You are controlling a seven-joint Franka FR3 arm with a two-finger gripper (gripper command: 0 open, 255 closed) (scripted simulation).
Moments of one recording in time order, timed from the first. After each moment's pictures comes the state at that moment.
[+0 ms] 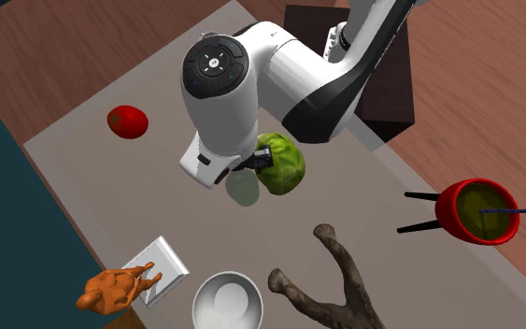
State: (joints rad) arm -0.14 0.23 -0.49 -1.76 0.18 2.05 -0.90
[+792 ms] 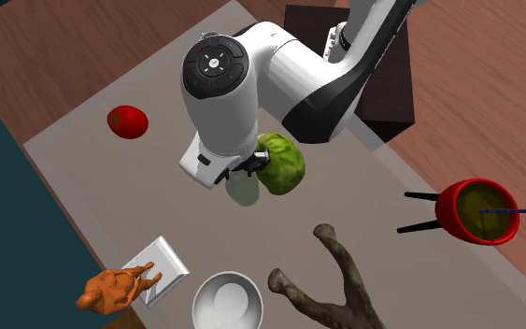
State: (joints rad) arm -0.14 0.23 -0.49 -1.76 0.18 2.05 -0.90
